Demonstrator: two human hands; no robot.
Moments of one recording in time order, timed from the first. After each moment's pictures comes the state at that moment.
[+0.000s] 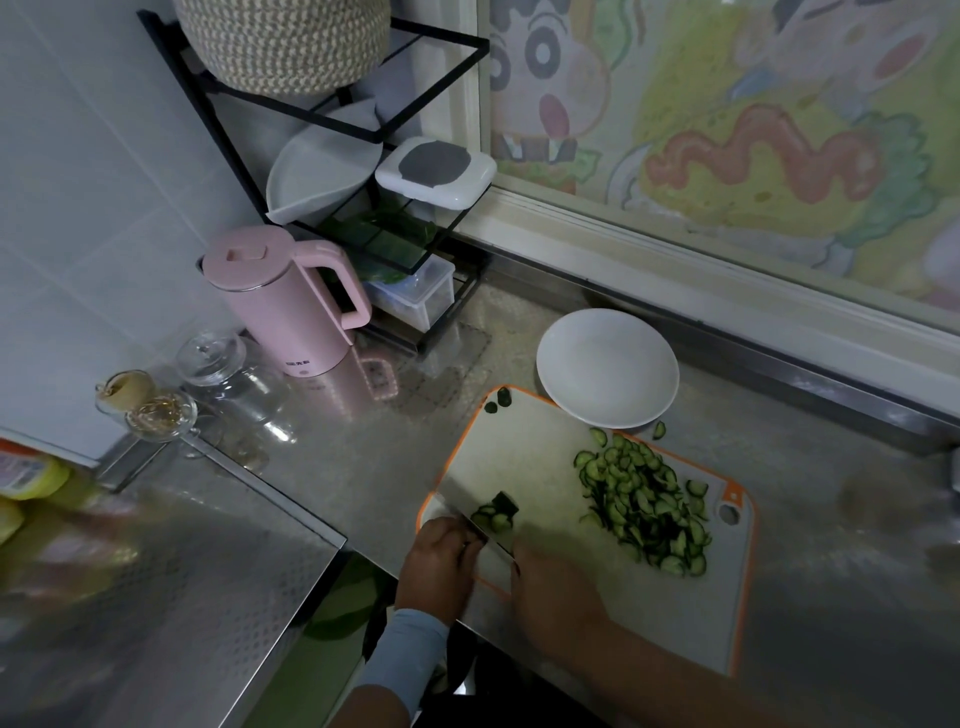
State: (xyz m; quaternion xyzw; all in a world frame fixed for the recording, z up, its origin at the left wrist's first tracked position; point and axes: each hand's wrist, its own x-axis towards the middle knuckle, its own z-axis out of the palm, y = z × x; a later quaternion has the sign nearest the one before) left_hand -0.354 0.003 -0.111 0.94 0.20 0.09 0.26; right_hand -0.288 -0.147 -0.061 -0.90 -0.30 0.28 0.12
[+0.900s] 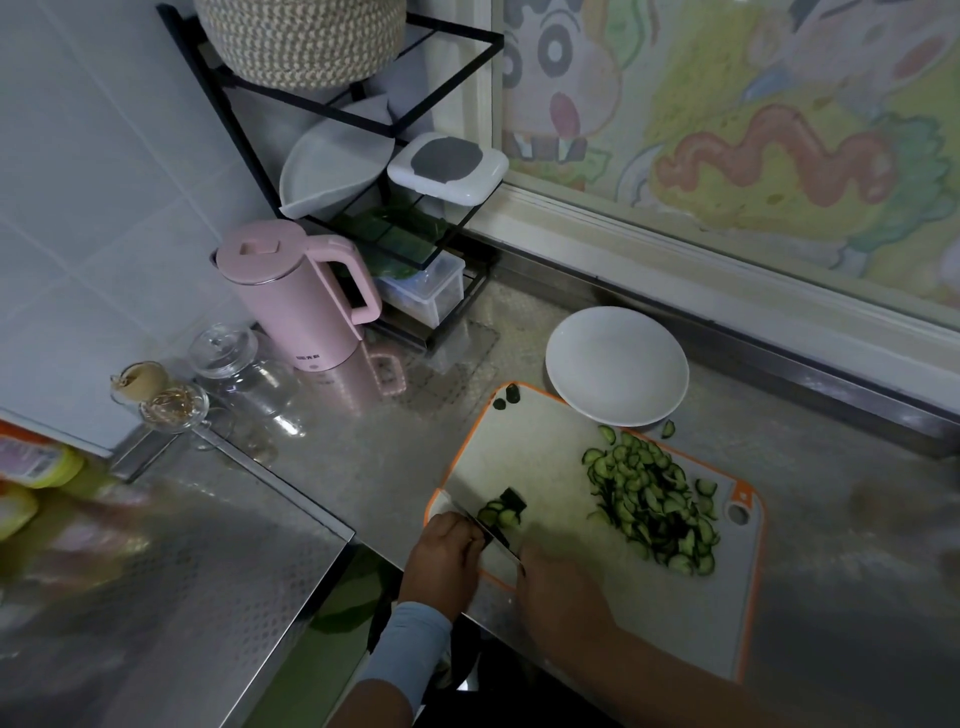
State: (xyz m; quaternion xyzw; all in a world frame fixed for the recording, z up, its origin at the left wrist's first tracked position) left_hand -0.356 0.006 -0.108 0.94 0.19 0.08 0.28; right_hand -0.296 -0.149 -0.068 -0.91 -0.32 0.26 0.10
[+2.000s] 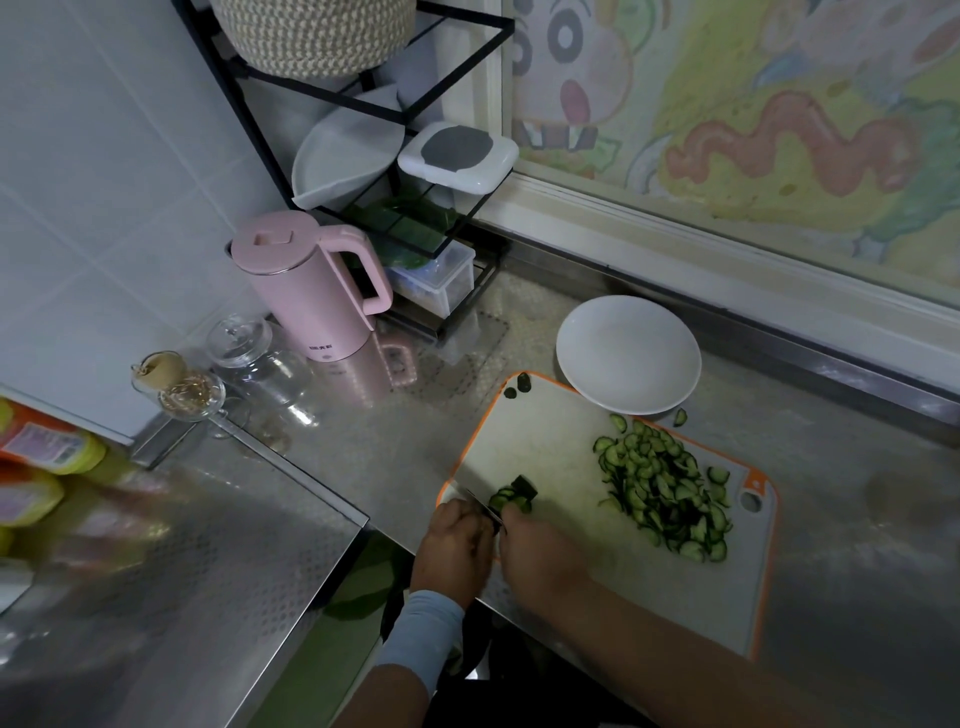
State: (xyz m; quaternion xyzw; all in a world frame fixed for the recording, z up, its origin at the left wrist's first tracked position) left_hand -0.363 0.001 -0.096 0.93 0.21 0.10 0.29; right_hand -0.287 -0.109 -0.066 -0.90 -0.33 0.24 0.13
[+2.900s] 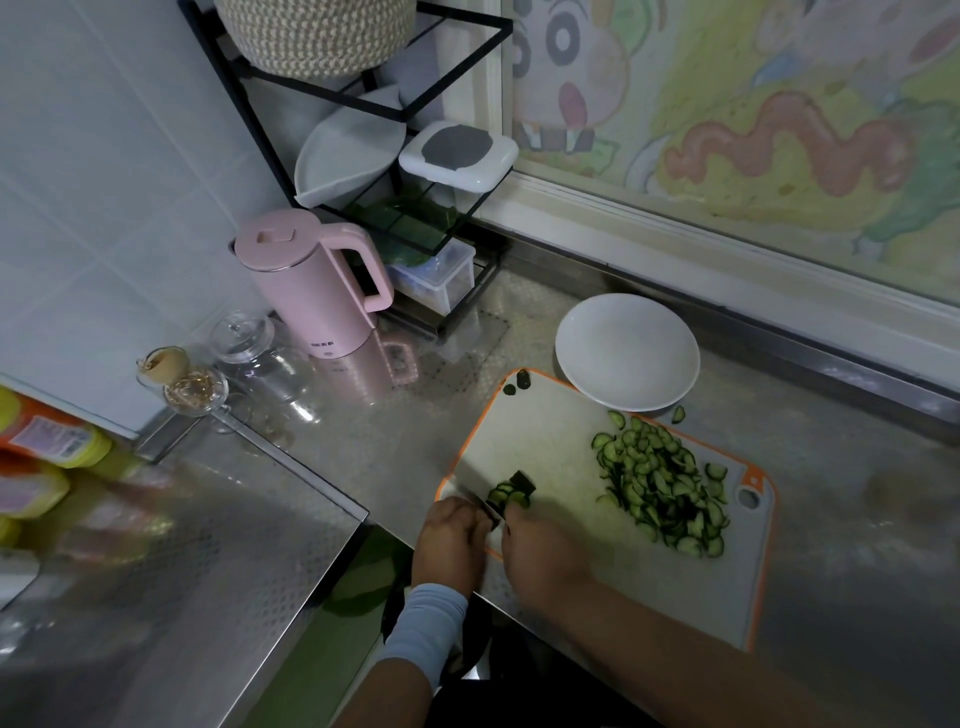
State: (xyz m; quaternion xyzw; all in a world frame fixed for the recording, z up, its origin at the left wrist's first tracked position) left_hand -0.361 -0.001 -0.093 0.91 0.28 0.05 0.30; right_hand -0.290 -0.119 -0.066 -0.90 -0.33 0.24 0.13
